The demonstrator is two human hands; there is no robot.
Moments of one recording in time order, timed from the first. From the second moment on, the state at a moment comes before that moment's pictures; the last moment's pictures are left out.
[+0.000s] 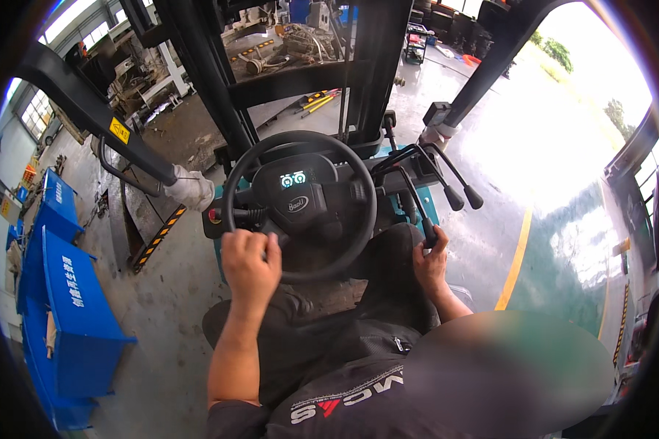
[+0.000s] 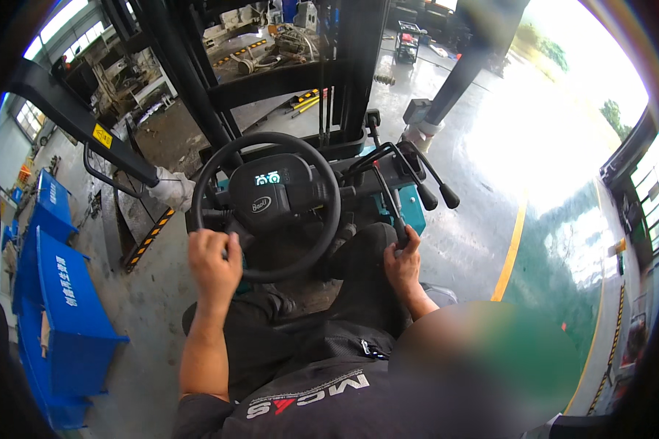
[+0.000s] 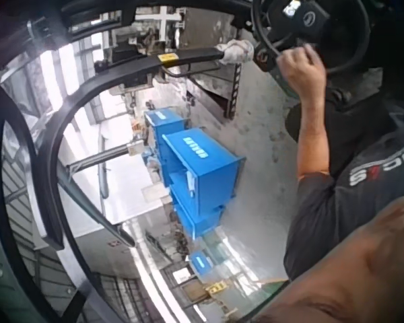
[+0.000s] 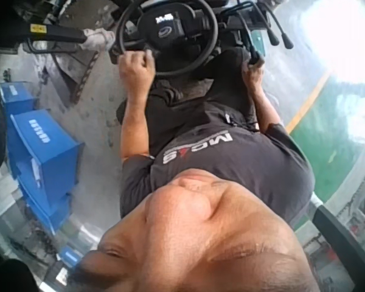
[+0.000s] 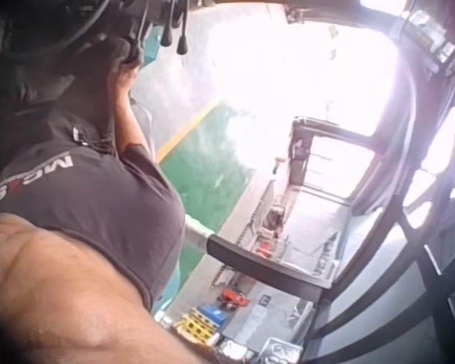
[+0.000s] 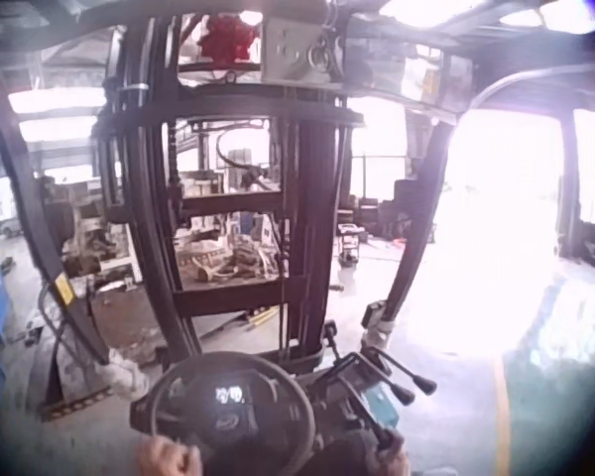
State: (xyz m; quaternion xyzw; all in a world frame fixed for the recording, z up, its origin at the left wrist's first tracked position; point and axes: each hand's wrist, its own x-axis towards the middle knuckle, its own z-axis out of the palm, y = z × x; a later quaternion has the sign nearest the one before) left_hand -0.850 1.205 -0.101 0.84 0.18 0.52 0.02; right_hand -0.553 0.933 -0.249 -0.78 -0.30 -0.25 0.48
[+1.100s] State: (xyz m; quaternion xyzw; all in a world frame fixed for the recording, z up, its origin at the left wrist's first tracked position) left_hand -0.797 1.262 -0.156 0.85 0.03 0.53 0.07; right_hand -0.537 1.067 -0.241 -0.77 -0.24 -0.31 0.50
